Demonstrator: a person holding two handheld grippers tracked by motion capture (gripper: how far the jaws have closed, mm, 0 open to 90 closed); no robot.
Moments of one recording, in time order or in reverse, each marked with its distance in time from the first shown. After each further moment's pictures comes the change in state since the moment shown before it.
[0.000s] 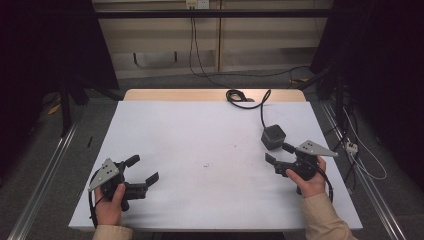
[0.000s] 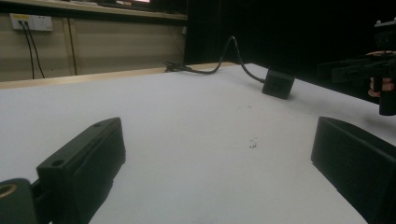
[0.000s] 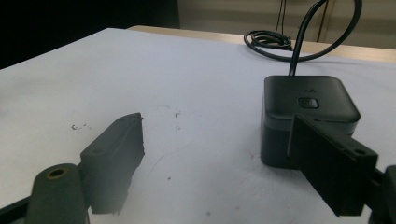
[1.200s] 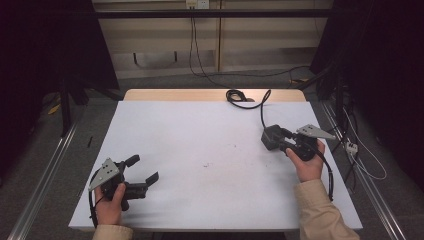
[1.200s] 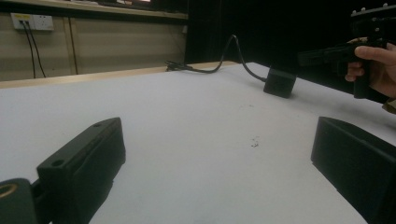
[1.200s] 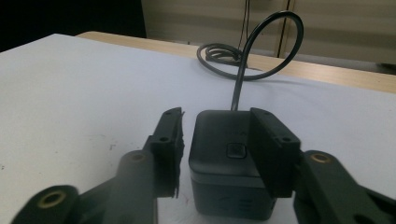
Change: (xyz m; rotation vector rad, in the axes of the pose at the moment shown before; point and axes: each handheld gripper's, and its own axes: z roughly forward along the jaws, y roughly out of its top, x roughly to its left) left arm 0.001 0.000 0.001 0.004 0.003 0.003; right arm -0.034 0.023 0.028 -0.002 -0.129 -0.017
